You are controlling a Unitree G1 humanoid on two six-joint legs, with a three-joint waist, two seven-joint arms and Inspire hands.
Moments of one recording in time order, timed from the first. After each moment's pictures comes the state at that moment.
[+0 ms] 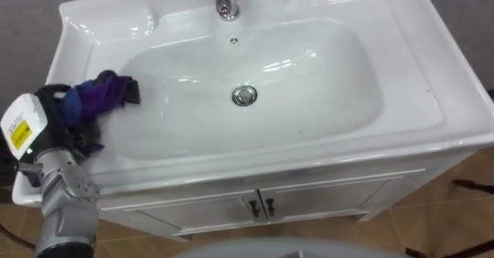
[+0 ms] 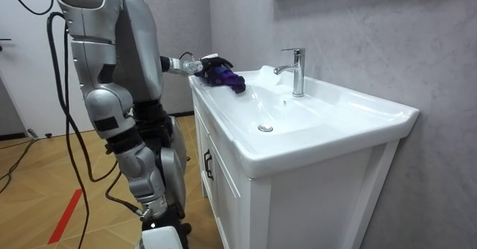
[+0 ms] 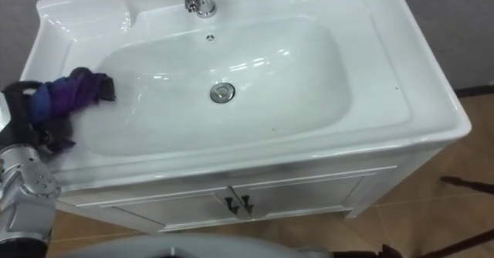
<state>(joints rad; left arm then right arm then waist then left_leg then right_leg) 0.15 0.26 0.26 0.26 0.68 0.09 0.44 0.16 -0.24 -0.13 1.17 0.15 0.06 -0.15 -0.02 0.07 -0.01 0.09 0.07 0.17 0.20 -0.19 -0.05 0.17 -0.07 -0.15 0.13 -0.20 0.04</state>
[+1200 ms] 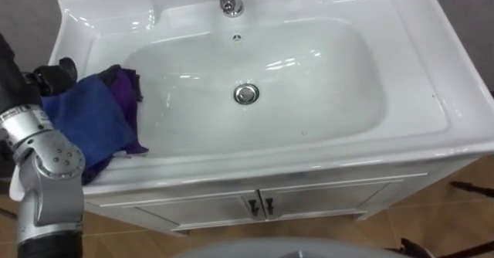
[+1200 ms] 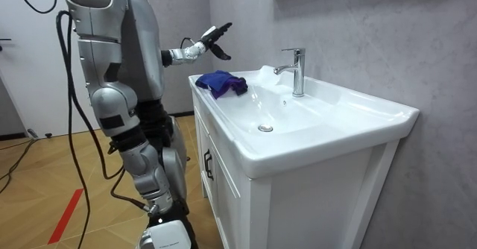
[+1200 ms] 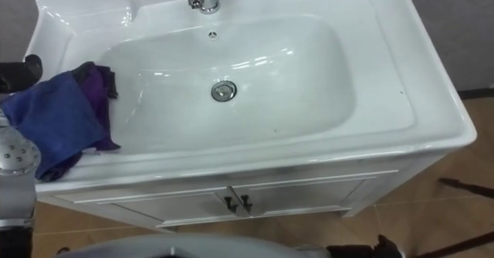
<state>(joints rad) 0.12 0.27 0.33 -0.01 0.60 -0.02 0.54 0.16 -0.22 -0.13 1.18 0.11 0.00 -0.15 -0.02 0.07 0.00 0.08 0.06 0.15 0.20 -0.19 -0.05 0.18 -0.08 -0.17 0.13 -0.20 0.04</state>
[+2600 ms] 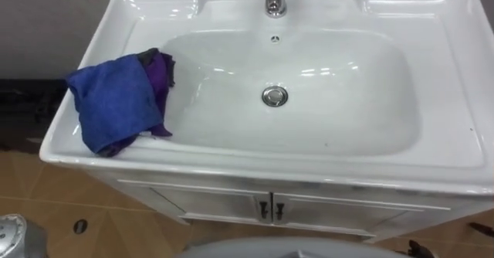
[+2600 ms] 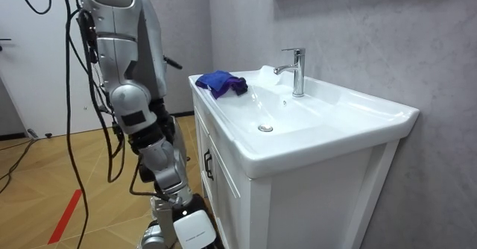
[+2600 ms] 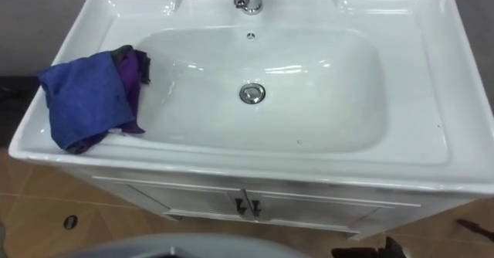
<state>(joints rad) 0.32 0.24 0.55 0.31 -0.33 -0.13 0.88 0.19 -0.23 -0.11 1.13 0.12 0.00 -0.20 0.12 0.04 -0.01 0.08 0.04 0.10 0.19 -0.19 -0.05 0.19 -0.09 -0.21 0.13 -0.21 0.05</state>
